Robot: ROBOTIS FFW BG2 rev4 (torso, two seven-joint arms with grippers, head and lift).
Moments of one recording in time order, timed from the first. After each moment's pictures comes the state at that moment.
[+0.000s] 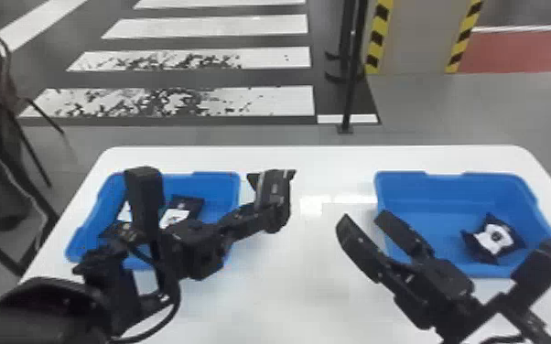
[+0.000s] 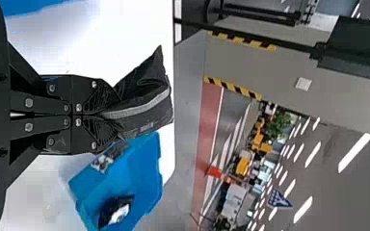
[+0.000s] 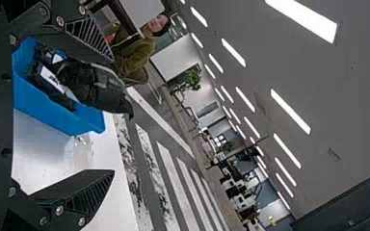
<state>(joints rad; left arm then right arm) 0.24 0.17 0.02 -2.21 0.36 0.82 -0.49 0.50 -0.09 0.08 -2.17 -0.55 0.29 0.42</state>
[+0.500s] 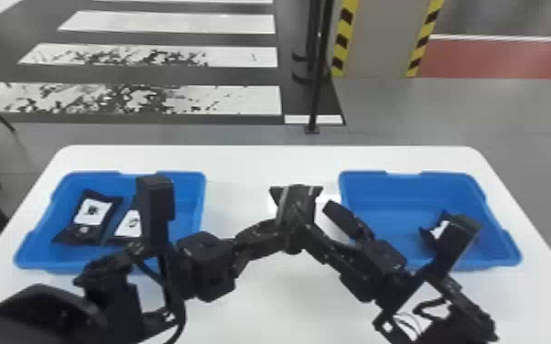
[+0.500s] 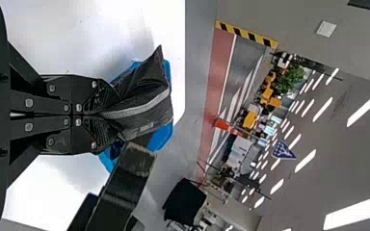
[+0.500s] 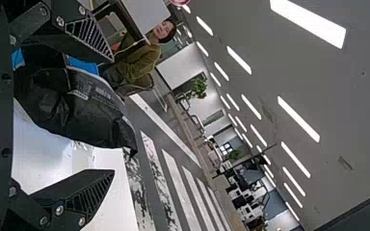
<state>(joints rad) 0.23 0.19 -0.13 -2.21 0.45 0.82 -0.50 0.37 -0.12 0.12 -2.04 -0.57 0.29 0.42</state>
